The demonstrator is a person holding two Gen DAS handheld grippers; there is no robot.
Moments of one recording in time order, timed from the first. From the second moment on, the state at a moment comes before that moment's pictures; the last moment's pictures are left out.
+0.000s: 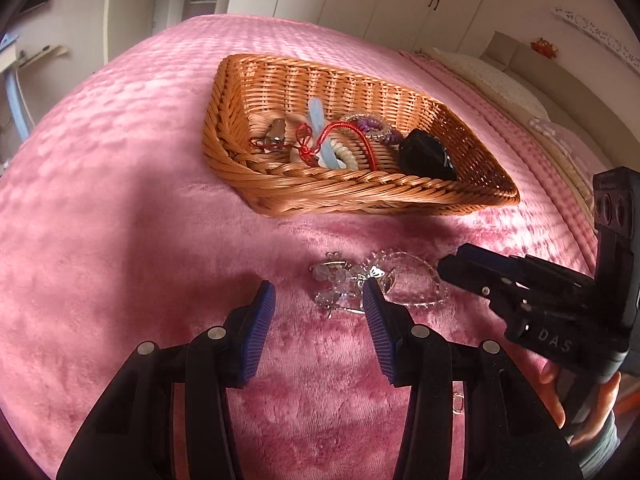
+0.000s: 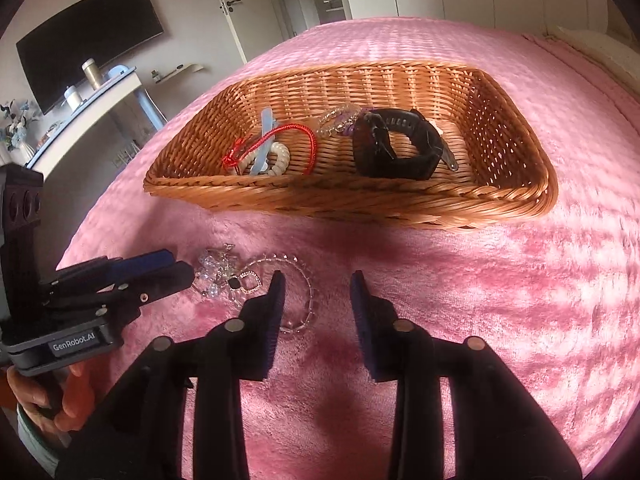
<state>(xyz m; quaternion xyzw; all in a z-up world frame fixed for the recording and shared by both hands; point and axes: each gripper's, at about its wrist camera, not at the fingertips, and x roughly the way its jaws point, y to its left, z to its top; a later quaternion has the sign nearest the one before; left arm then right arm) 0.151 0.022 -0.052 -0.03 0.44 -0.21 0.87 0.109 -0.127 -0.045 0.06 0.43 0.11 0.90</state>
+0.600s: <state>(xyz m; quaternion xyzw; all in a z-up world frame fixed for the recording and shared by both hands) 0.112 0.043 -0.044 -0.01 0.43 -0.19 0.89 0.071 -0.102 -0.033 -0.03 0.40 0.08 0.91</state>
